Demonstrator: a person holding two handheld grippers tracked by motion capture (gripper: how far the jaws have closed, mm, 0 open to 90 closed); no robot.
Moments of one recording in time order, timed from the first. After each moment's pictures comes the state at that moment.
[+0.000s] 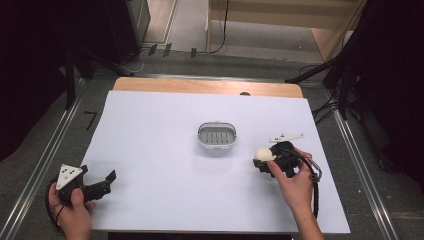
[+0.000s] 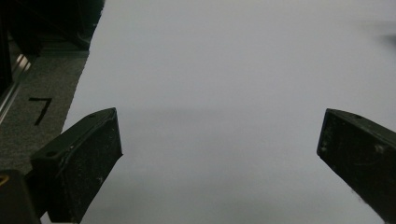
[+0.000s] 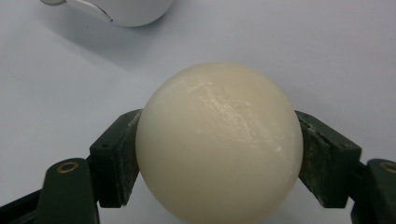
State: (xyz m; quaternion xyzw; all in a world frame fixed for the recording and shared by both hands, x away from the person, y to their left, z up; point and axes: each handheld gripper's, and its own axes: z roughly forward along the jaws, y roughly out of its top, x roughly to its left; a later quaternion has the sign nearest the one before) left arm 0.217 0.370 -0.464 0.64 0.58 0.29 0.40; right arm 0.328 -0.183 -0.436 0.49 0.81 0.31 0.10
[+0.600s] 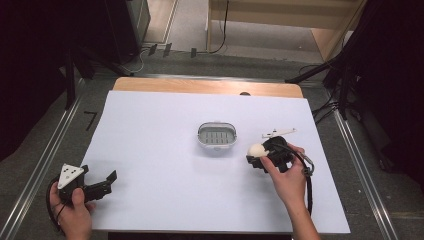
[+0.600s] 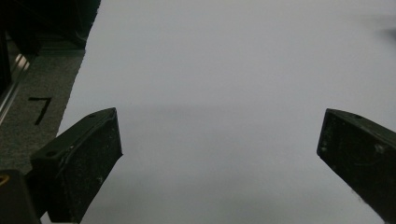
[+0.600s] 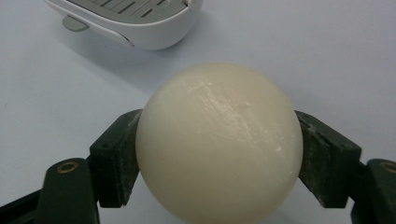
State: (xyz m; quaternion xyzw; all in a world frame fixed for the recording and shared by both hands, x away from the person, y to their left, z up) left arm 0.218 0.368 -0.464 0.65 0.58 0.29 0.39; right arm 0.339 -0.165 -0.429 0.47 0.82 0.31 0.10
